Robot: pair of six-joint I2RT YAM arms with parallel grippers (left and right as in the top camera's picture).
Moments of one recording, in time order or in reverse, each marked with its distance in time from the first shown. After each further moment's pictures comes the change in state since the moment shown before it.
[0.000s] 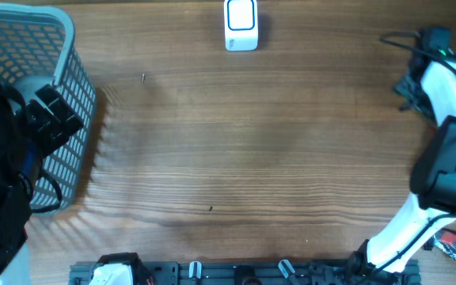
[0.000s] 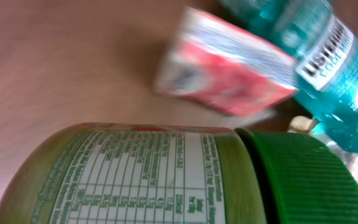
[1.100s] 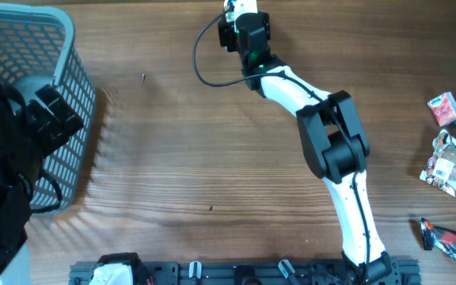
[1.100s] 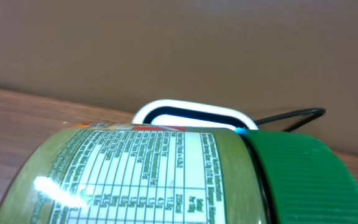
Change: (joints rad) left arm 0.000 0.000 0.000 0.000 0.000 0.000; right arm 0.775 0.419 0.330 1.057 -0.181 -0.516
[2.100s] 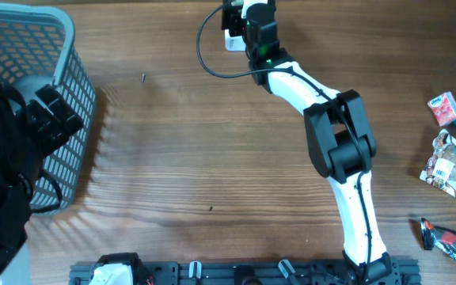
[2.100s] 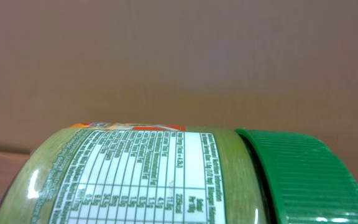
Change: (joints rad) left arm 0.000 0.000 0.000 0.000 0.000 0.000; right arm -0.031 -0.011 0.000 0.148 -0.072 0.107
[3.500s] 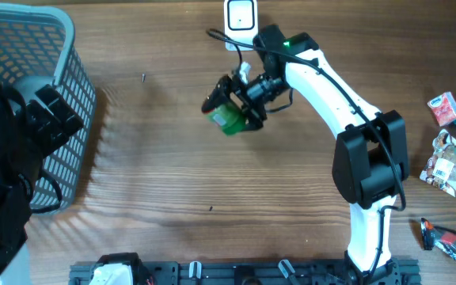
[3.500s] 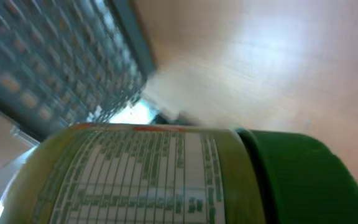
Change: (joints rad) left arm 0.000 0.000 0.000 0.001 0.000 0.000; right arm 0.000 -0.292 -0.005 -1.565 -1.192 0.429
